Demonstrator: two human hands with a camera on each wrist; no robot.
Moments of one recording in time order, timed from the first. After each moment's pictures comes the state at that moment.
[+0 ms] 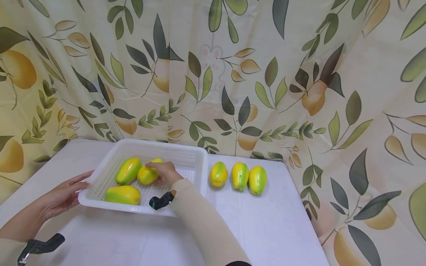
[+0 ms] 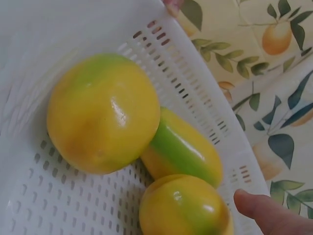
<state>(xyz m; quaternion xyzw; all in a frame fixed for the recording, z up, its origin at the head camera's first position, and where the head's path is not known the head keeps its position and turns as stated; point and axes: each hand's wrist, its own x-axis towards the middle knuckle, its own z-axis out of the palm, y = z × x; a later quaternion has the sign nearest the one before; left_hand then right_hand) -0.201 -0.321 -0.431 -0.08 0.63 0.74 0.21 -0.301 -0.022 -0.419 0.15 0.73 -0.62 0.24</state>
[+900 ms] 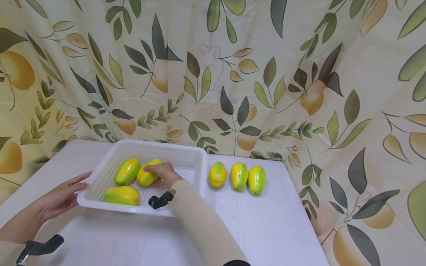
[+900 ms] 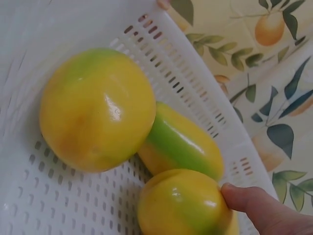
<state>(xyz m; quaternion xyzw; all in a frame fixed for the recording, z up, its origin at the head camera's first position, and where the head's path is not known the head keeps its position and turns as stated) -0.201 -0.321 -0.430 -0.08 0.63 0.74 0.21 -0.307 -0.021 -0.429 0.13 0.71 -0.64 0.25</state>
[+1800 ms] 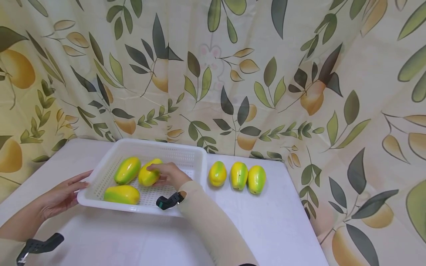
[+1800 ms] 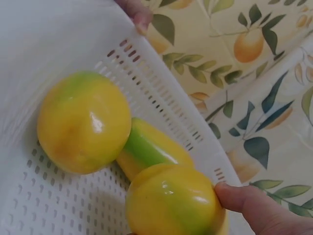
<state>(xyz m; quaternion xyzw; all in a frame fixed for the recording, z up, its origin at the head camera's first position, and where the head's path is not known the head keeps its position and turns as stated) -0.200 -0.322 -0.429 -0.07 0.63 0.74 0.22 -0.304 -0.002 -0.418 0.12 0.67 -0.66 0.31</state>
